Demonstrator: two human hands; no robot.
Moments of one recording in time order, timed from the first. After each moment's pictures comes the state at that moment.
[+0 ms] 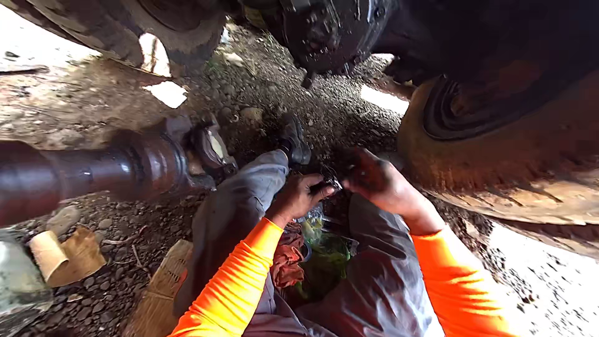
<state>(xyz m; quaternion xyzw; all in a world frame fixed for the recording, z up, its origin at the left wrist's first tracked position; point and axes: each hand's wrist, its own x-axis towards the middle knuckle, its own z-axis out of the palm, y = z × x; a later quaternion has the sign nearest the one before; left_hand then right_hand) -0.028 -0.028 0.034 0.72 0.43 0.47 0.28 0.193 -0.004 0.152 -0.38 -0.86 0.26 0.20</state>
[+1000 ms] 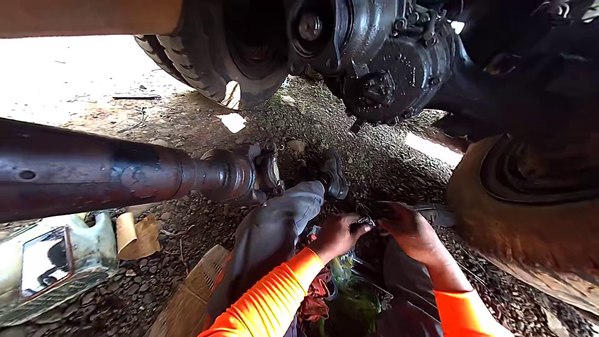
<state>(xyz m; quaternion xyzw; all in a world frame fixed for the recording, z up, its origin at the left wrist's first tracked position) -0.011 -0.033 0.014 0.69 0.53 0.42 0.25 0.180 0.014 0.104 -0.47 -0.78 0.34 0.24</state>
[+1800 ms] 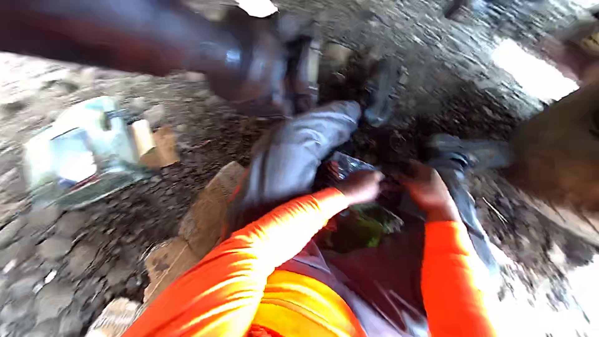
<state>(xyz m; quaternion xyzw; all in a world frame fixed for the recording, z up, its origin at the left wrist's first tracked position) 0.016 -0.063 -0.035 0.68 0.57 0.25 0.39 0.202 0.009 -0.007 -0.55 -0.74 0.37 0.14</state>
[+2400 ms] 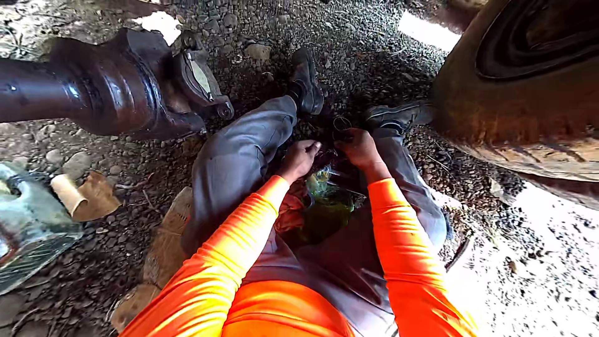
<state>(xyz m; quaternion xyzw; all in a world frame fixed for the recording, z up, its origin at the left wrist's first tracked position) -0.005 -0.023 -0.053 0.57 0.60 0.41 0.39 0.191 0.049 -0.013 -0.59 -0.69 0.37 0.18</state>
